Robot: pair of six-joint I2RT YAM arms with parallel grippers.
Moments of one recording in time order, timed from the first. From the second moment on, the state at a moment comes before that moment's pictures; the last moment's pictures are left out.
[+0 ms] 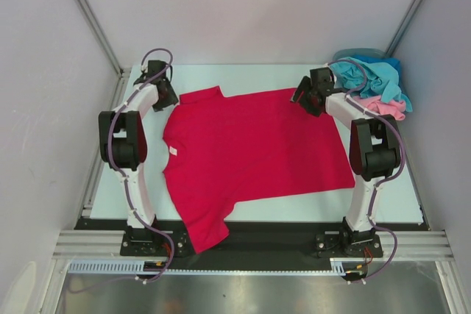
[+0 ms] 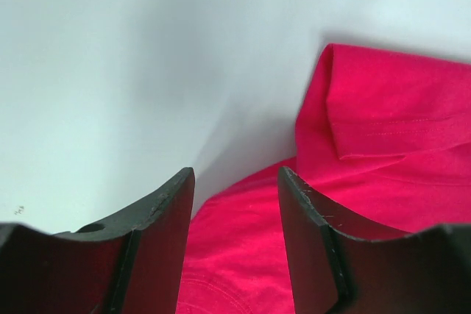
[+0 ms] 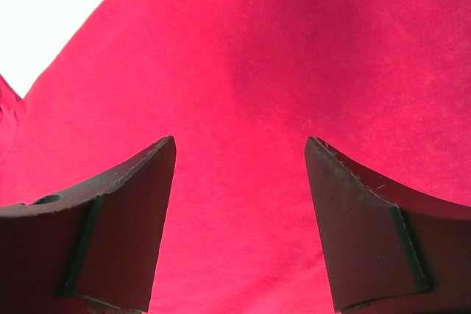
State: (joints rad) left arm -0.02 2.11 1.67 -0.54 -0.19 -0.44; right arm 0.19 1.98 1.47 -0.29 0.04 0.68
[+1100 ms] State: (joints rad) left arm -0.01 2.18 1.70 -0.47 0.05 -0.38; right arm 0.13 1.93 1.34 0.01 -0.23 0.68
